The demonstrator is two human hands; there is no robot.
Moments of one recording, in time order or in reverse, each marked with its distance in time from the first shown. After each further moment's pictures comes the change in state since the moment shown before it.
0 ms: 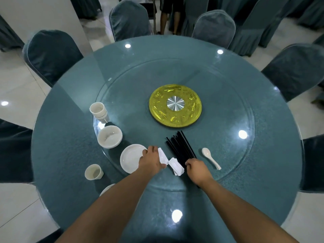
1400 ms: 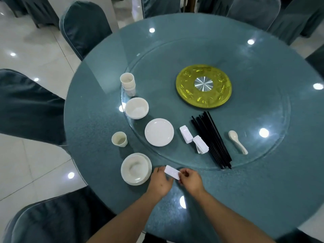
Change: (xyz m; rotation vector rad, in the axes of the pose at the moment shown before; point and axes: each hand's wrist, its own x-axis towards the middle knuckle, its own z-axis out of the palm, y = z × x) left_hand -0.132 -0.069 0.102 -0.517 0.036 -0.179; right_hand -0.077 -0.048 0.143 0.509 -0.107 0.174
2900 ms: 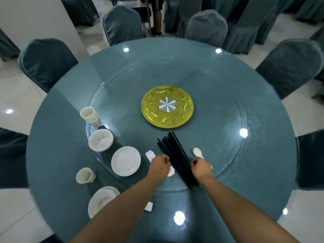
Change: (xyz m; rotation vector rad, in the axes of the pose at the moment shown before) left_hand 0.082 0.182 0.015 -0.003 -0.013 0.088; right_hand 0.063 -0.014 -0.195 -0.309 0.277 0.101
